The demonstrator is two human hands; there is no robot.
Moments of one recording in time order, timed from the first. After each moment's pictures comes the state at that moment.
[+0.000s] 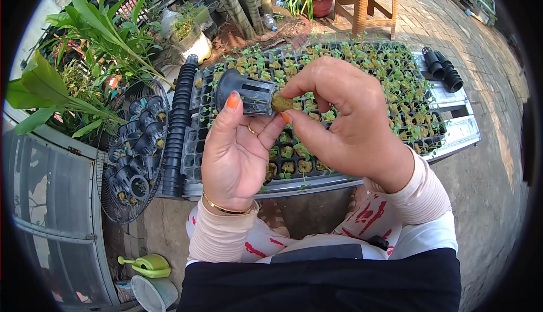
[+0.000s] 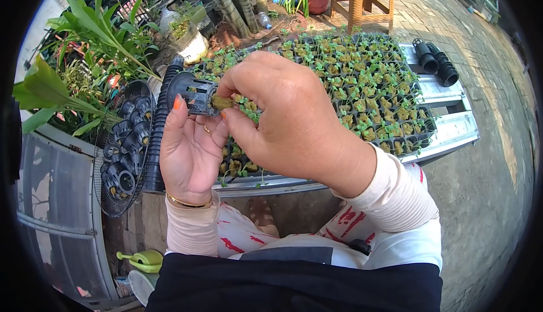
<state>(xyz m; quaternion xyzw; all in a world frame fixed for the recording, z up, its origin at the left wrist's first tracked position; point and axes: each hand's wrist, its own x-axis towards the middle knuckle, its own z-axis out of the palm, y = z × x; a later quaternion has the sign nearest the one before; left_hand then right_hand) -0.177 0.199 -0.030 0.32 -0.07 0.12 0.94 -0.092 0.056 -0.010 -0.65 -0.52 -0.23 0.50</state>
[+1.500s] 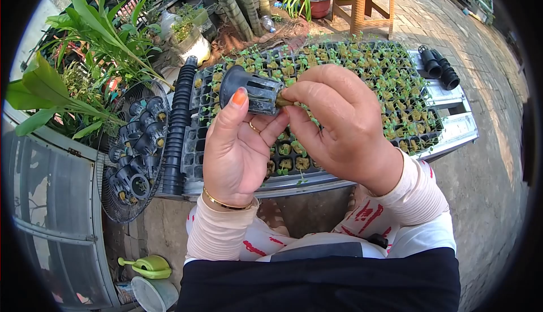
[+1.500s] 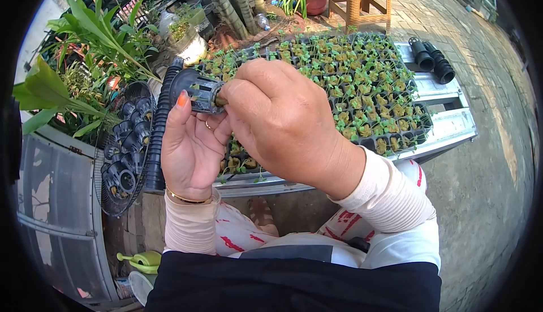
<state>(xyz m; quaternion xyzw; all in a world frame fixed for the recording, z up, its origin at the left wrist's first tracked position) -0.177 0.195 -0.028 0.37 -0.03 0.15 0.92 -0.098 0.056 -0.020 -0.64 -0.51 -0.39 0.42</state>
